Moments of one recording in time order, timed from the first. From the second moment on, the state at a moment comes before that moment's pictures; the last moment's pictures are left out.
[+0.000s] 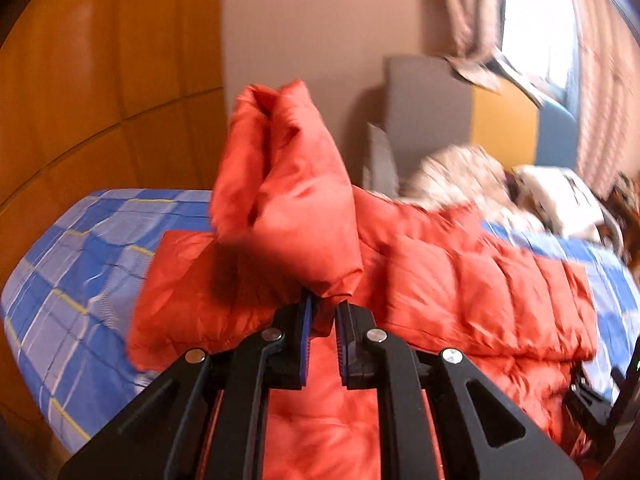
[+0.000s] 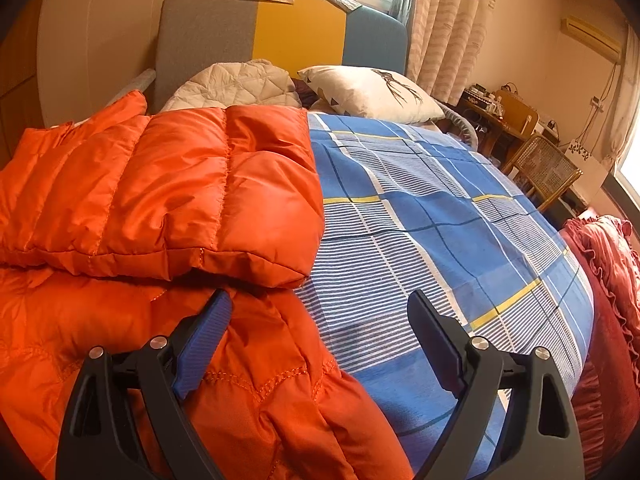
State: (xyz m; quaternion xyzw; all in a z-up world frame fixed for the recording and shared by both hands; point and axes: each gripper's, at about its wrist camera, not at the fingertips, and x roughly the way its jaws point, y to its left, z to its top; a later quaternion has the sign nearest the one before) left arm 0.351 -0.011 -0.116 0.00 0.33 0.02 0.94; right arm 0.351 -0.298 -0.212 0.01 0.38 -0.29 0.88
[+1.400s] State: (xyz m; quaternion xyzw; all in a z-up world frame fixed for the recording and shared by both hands) left arm 0.331 0.132 -0.189 -0.05 0.44 0.16 0.88; right arm 0.464 -0.159 -0.154 0.10 0.40 0.07 0.91
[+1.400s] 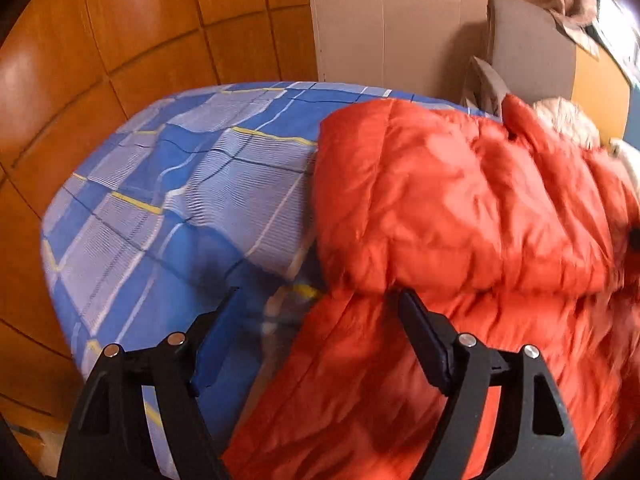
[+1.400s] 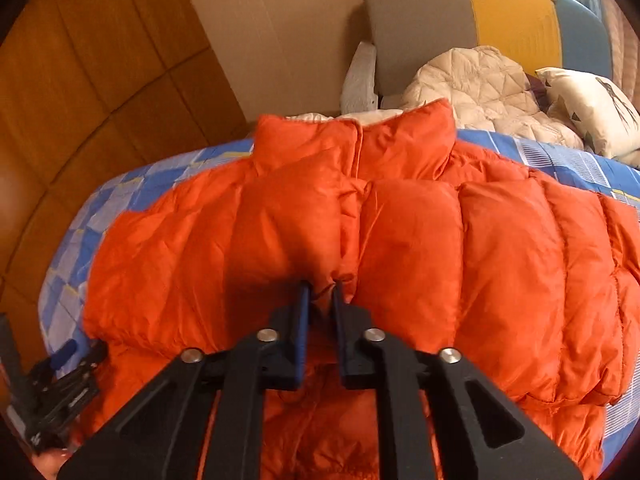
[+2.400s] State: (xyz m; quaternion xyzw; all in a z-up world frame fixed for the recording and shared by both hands) left arm 0.308 0.158 -0.195 -0.05 0.44 0.18 0.88; right arm 0.418 -0.241 -0.165 0.11 0.35 0.03 0.93
